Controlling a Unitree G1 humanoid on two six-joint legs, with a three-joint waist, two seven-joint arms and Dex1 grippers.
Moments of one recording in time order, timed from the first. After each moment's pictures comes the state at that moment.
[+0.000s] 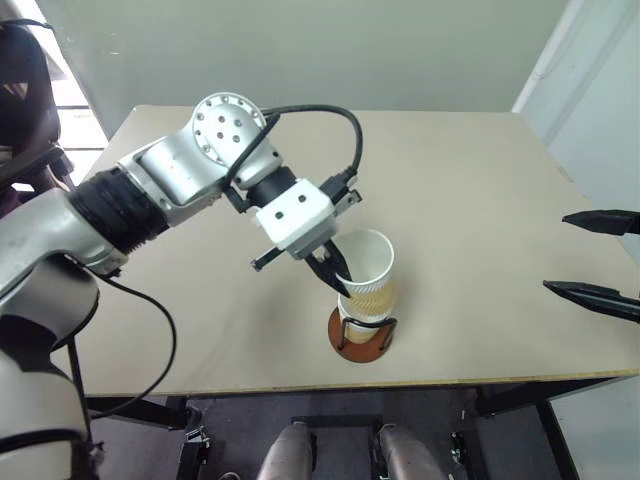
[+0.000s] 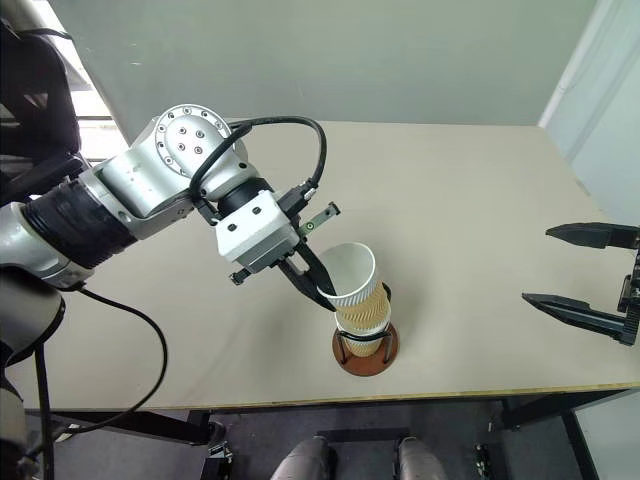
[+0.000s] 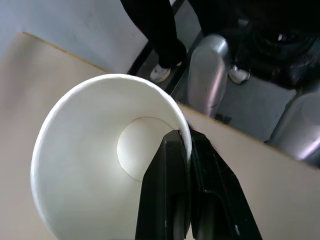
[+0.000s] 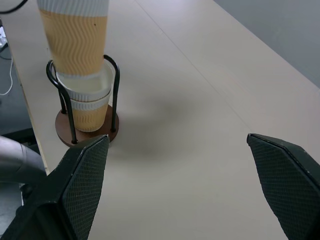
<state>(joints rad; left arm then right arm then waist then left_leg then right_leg) -1.55 0.94 -1.18 0.22 -0.83 -0.38 -1.58 0.02 -1.12 -0.79 -0.44 0.73 0.62 1.26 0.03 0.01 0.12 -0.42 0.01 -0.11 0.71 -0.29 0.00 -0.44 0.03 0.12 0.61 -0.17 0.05</state>
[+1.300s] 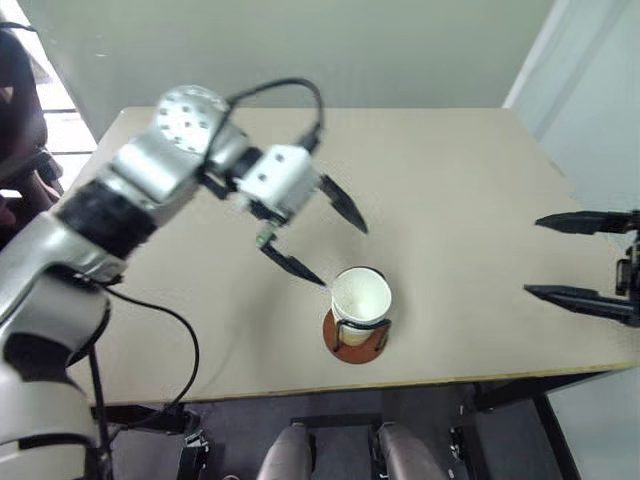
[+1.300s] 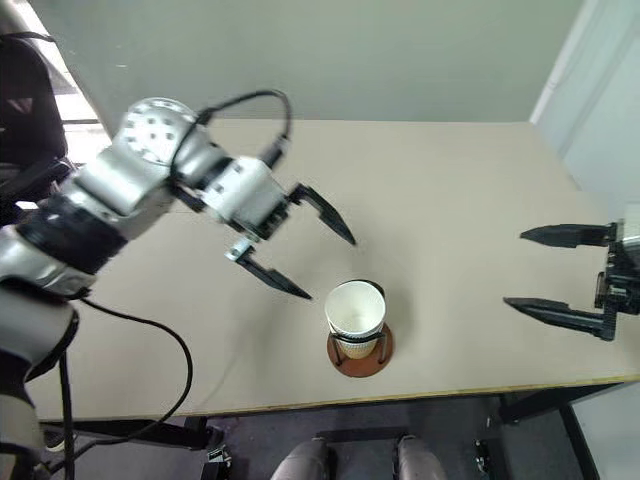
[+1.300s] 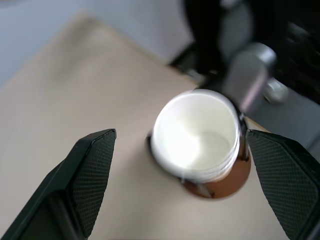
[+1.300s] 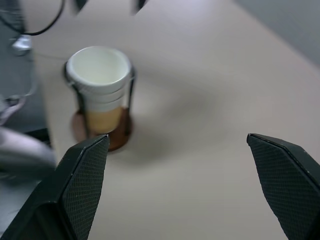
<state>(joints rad) -1.27 1.03 -0.74 0.31 -0.79 -0.10 -1.58 -0.10 -1.15 -0.56 -0.40 0.75 0.57 1.32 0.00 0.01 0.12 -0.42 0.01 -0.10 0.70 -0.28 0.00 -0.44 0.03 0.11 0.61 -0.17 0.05</state>
